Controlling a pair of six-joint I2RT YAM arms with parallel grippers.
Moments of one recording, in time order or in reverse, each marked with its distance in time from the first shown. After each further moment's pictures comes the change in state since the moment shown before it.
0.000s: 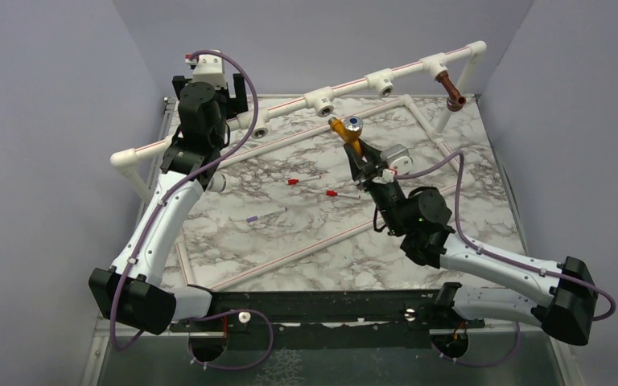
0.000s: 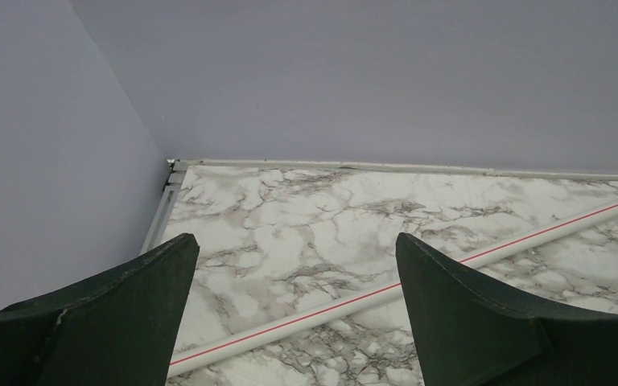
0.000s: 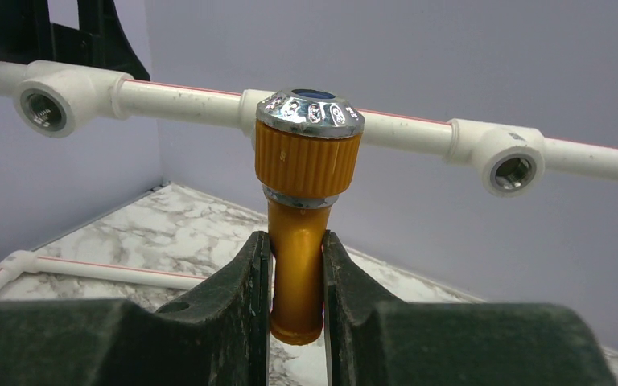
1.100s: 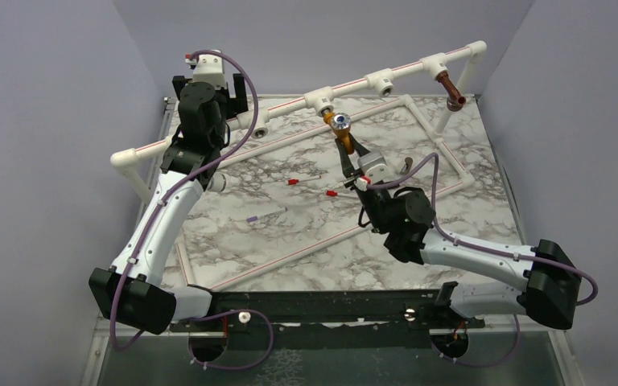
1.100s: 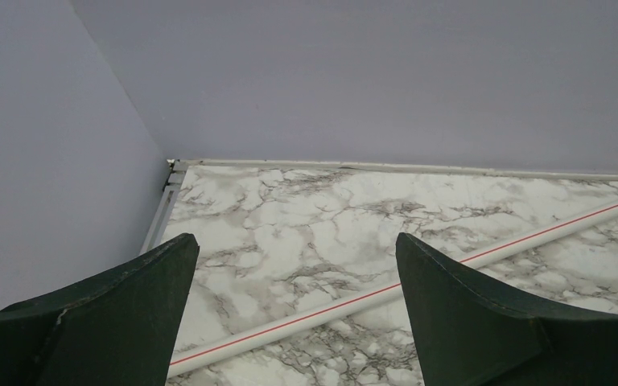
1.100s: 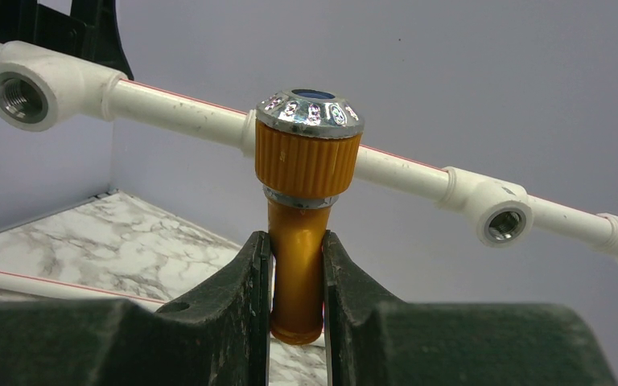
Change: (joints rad) left arm 0.000 0.002 0.000 0.000 0.000 0.000; right arm 0.034 0.152 0.011 0.251 0.006 -0.274
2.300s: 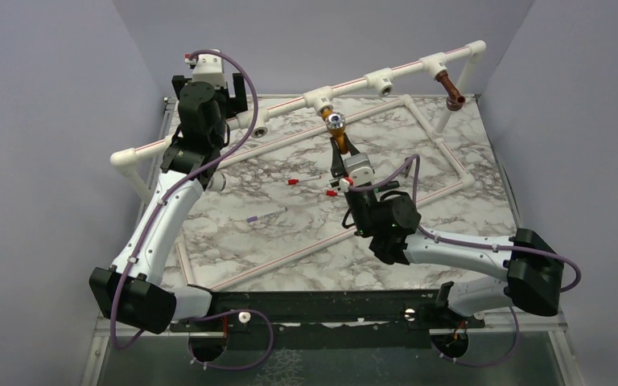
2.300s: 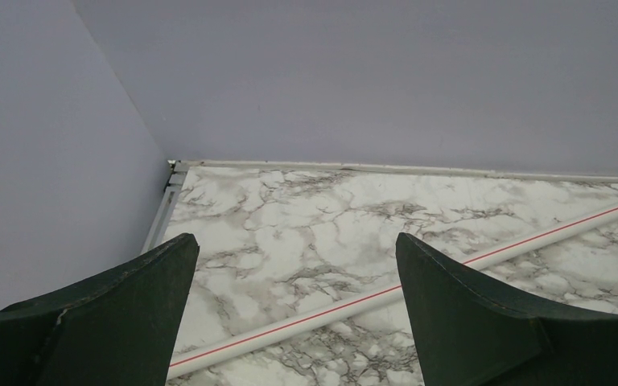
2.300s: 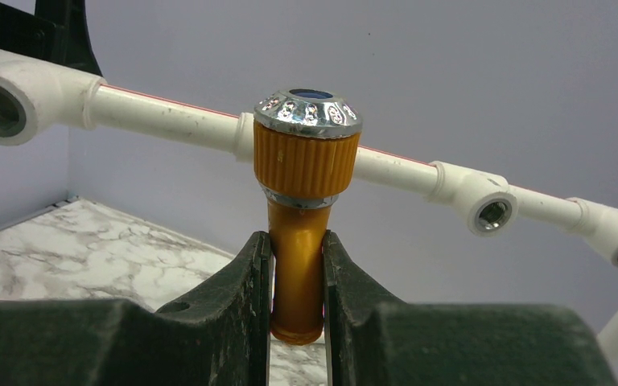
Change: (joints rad) left arm 0.002 0.003 0.000 0.005 0.000 0.000; right arm 0.072 0.125 0.059 0.143 0.157 -0.126
